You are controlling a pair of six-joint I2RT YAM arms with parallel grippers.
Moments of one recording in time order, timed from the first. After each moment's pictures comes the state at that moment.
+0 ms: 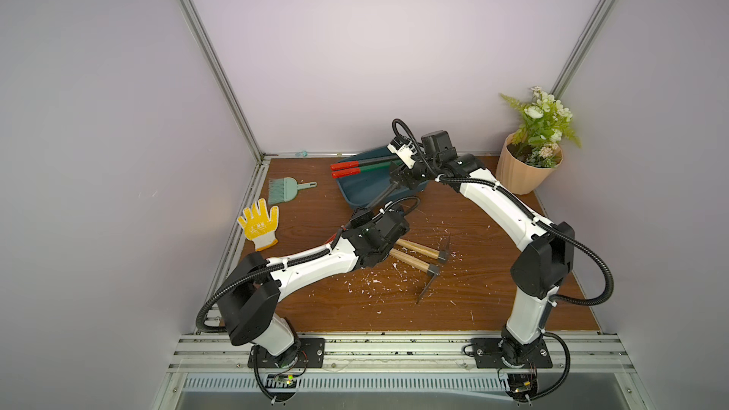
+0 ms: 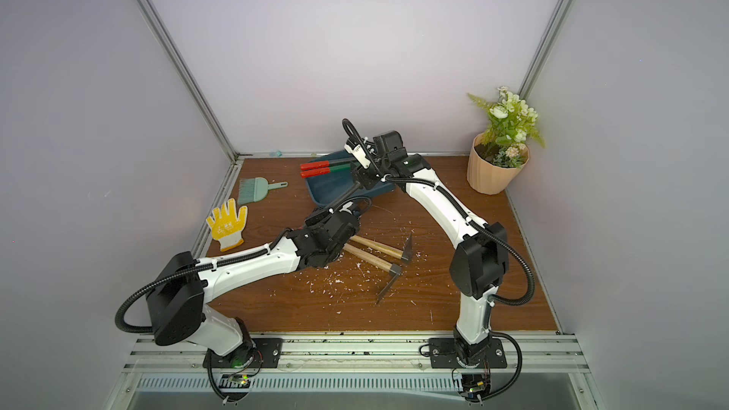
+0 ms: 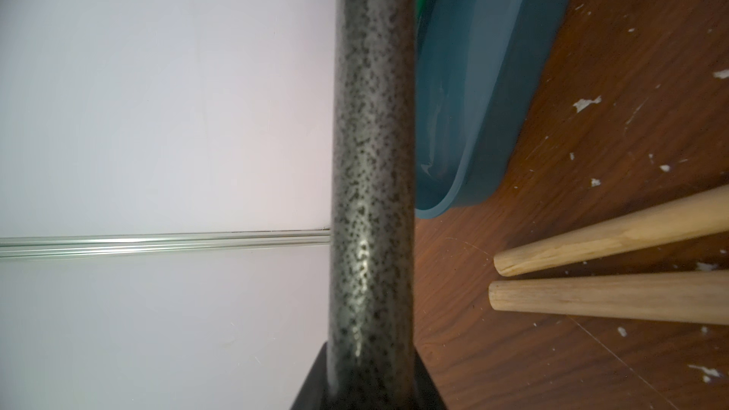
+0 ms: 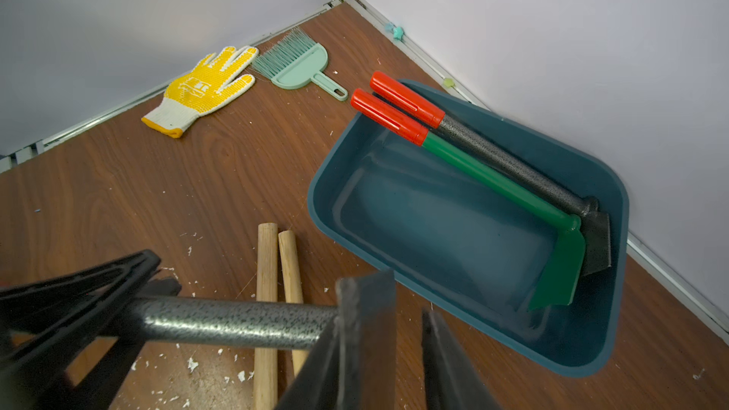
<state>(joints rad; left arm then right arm) -0.91 1.55 1.06 -0.34 -1.06 0.53 0.55 1.87 1.85 -0.64 -0.30 -0.24</state>
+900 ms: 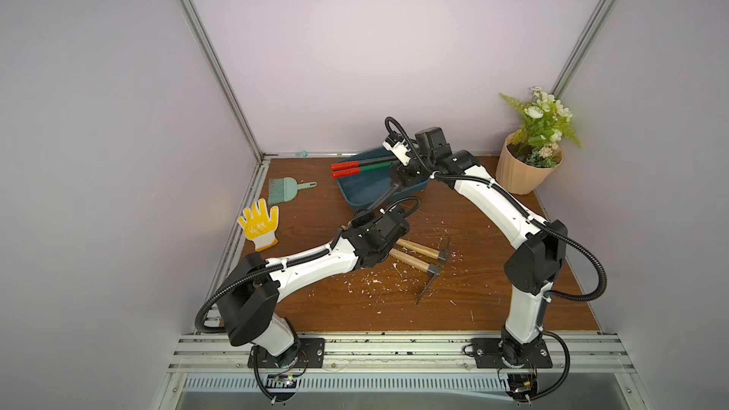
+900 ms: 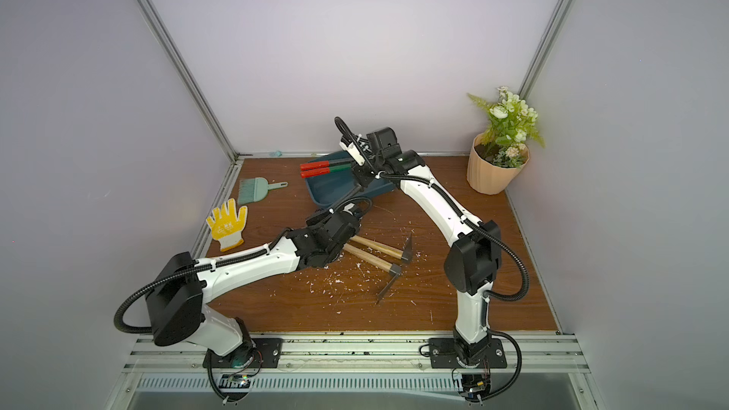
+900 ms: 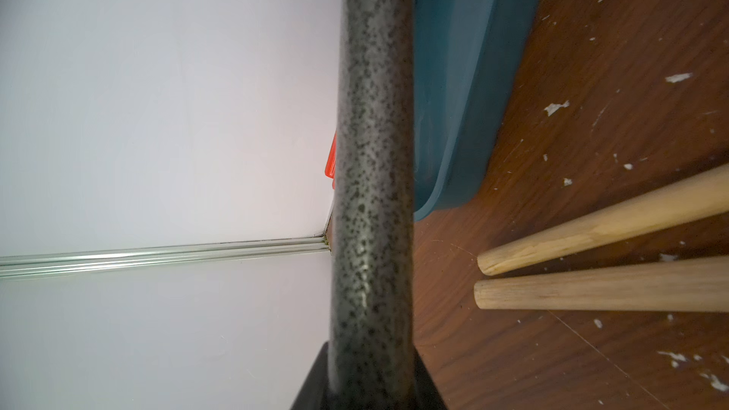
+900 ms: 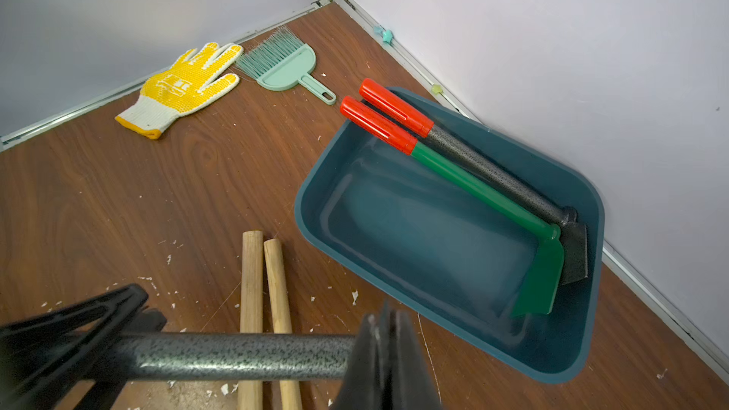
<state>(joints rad) -0.92 1.54 1.06 -0.37 -1.01 0.51 0.57 1.91 1.94 -0.68 -0.22 -0.25</state>
